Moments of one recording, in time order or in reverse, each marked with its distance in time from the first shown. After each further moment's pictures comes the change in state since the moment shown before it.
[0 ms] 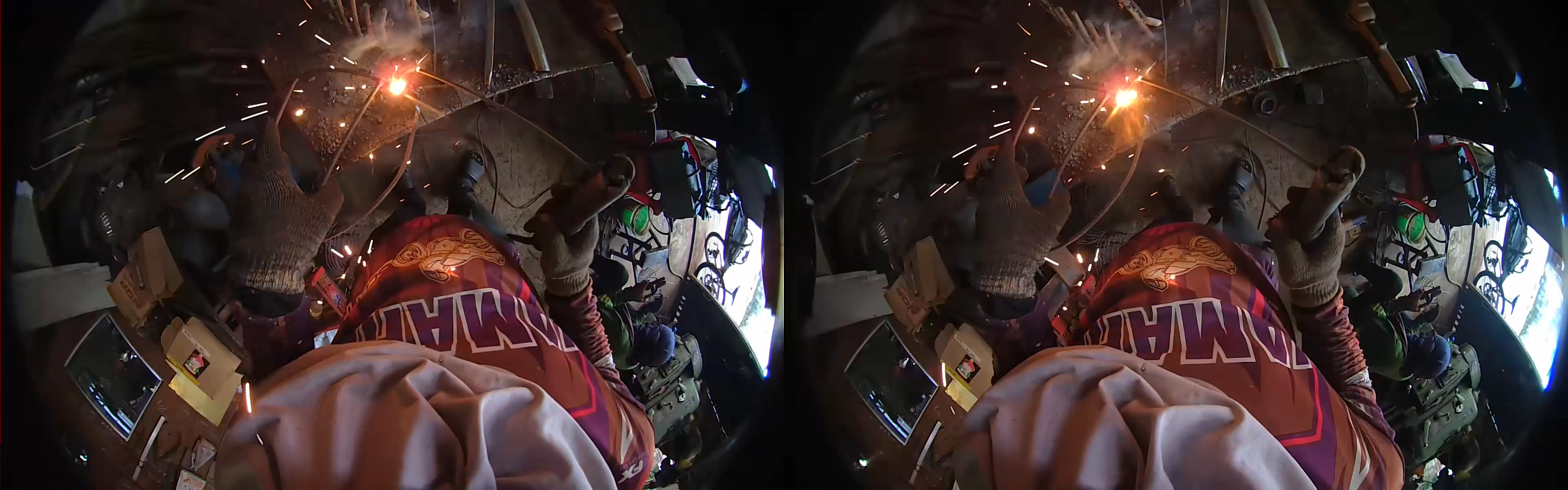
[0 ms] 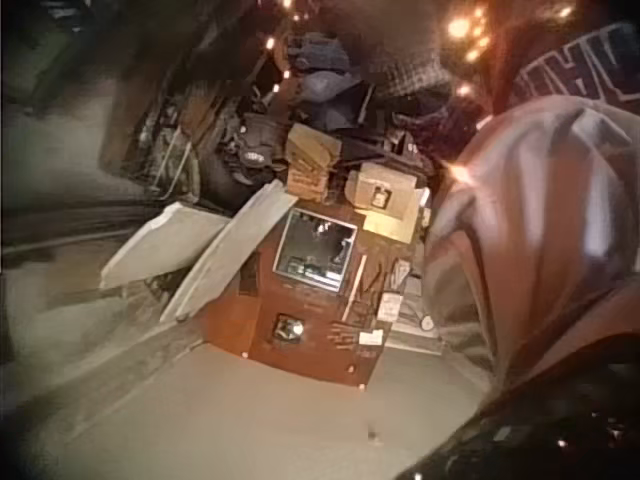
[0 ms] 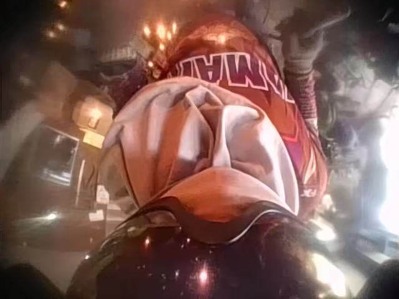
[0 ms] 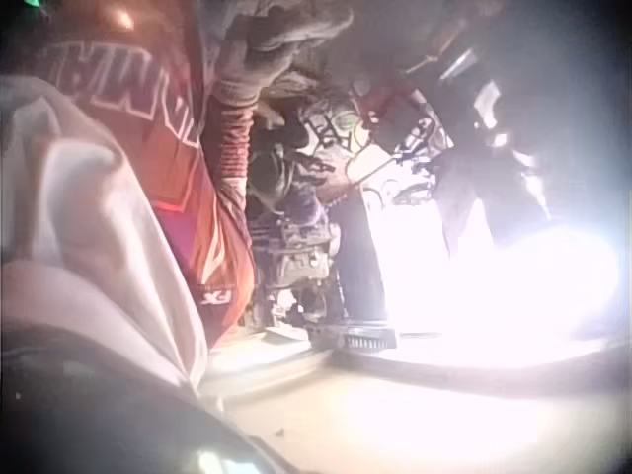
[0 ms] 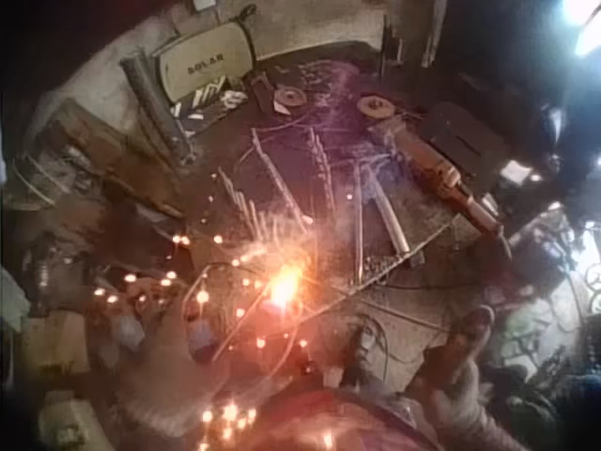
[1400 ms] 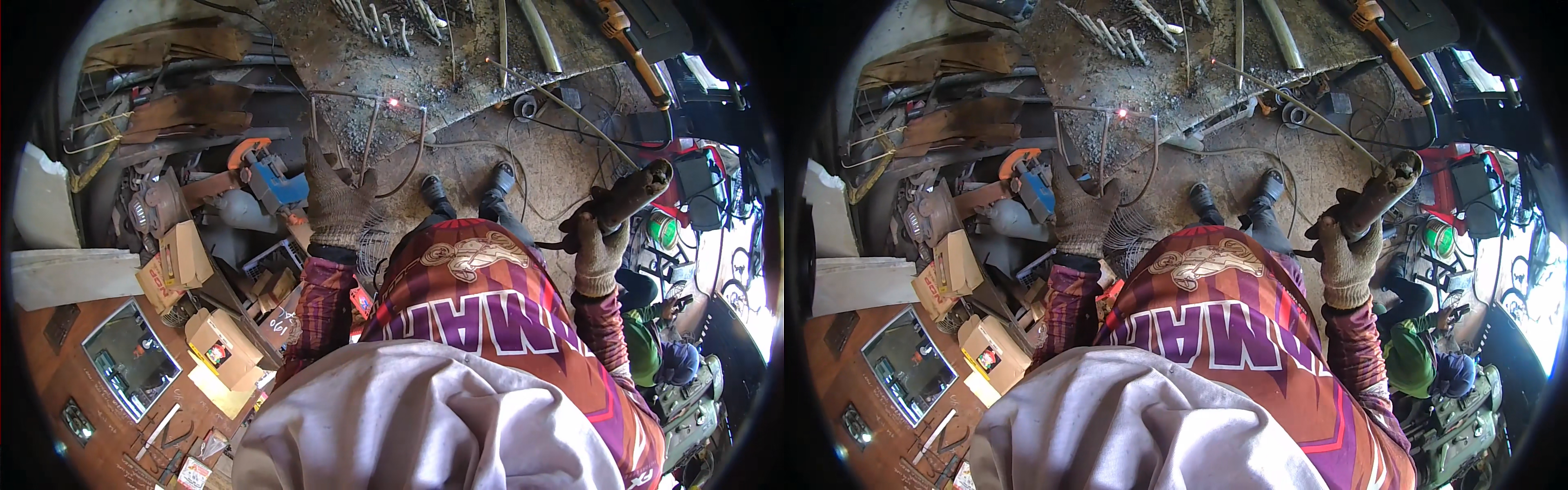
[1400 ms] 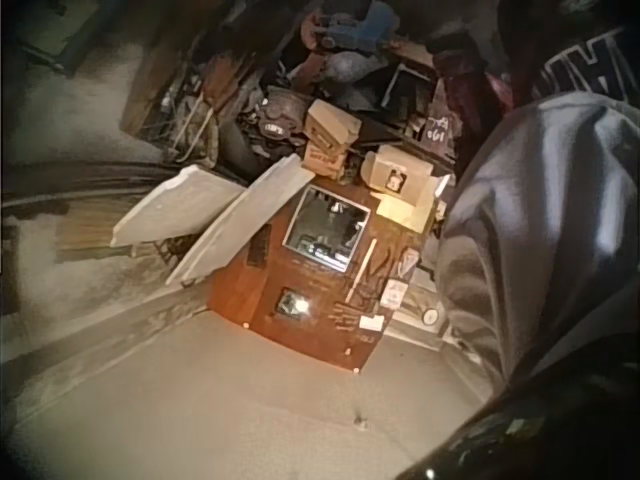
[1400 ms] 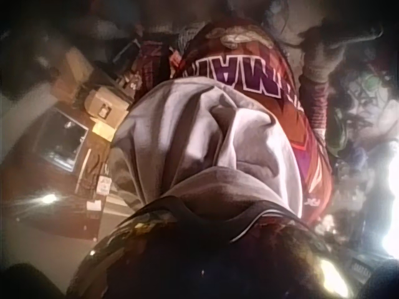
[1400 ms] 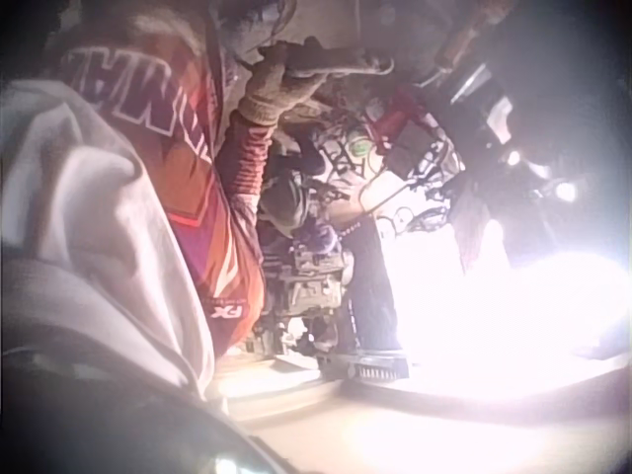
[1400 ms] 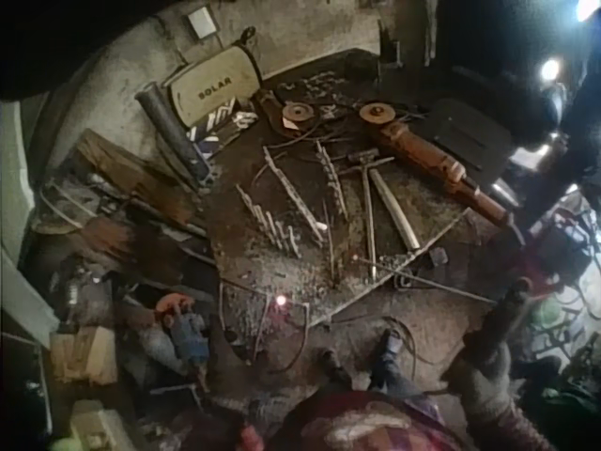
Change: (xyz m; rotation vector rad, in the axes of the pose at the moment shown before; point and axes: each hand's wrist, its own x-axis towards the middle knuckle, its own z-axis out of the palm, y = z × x) left_hand -0.007 -0.042 0.106 -0.416 0.150 -0.179; right_hand -0.004 0.010 -0.011 0.195 0.191 0.037
